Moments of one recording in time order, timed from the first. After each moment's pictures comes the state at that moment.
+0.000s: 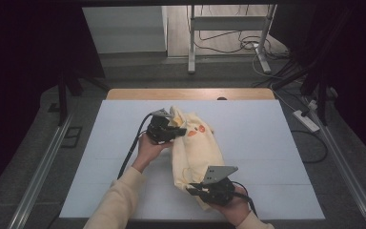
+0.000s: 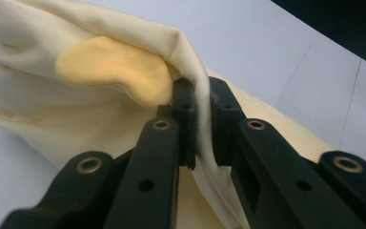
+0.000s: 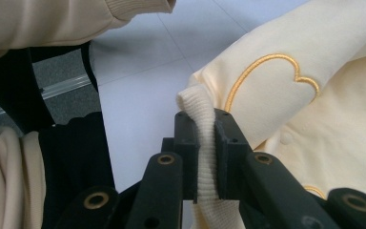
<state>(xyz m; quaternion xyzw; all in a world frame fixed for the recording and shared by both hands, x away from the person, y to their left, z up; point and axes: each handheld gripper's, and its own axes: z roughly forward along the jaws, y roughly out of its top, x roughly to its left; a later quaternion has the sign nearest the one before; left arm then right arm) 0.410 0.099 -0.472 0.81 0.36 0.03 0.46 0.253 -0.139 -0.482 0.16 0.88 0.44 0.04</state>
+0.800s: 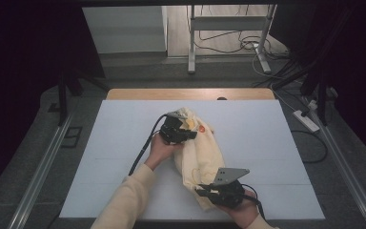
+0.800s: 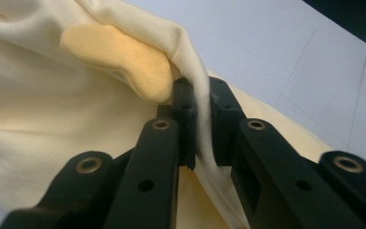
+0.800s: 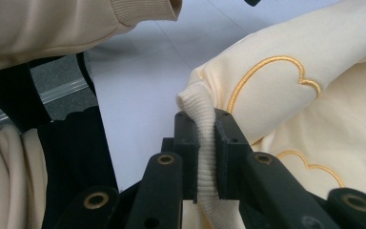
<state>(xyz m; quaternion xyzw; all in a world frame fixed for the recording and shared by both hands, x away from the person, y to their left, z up) 0.425 0.061 -0.489 0.83 0.35 0.00 0.44 0.249 -0.164 -0.485 0.19 0.87 0.45 0.05</state>
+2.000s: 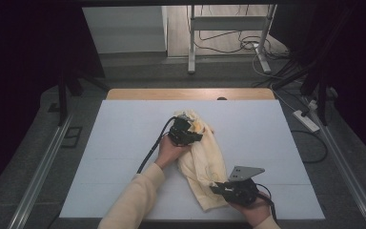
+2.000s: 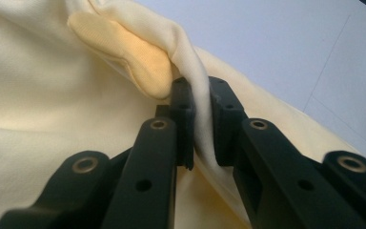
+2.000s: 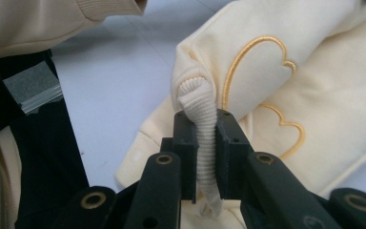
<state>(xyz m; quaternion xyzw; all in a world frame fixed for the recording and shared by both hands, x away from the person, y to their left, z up) 0.436 0.037 -0.510 0.83 0.36 0.00 0.41 0.259 -0.205 -0.498 0.25 0.86 0.43 0.05</state>
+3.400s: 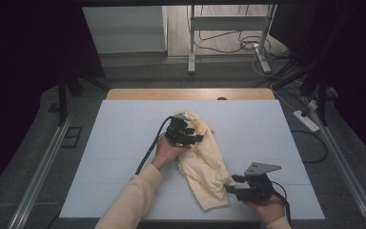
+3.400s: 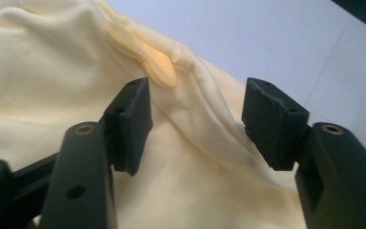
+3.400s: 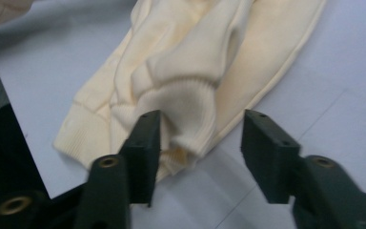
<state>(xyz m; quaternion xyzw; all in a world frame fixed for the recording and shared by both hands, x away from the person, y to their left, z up) 0.428 0.049 -0.503 0.82 0.37 0.02 0.43 0.270 -0.246 -0.499 0.33 0.85 0.41 0.08</state>
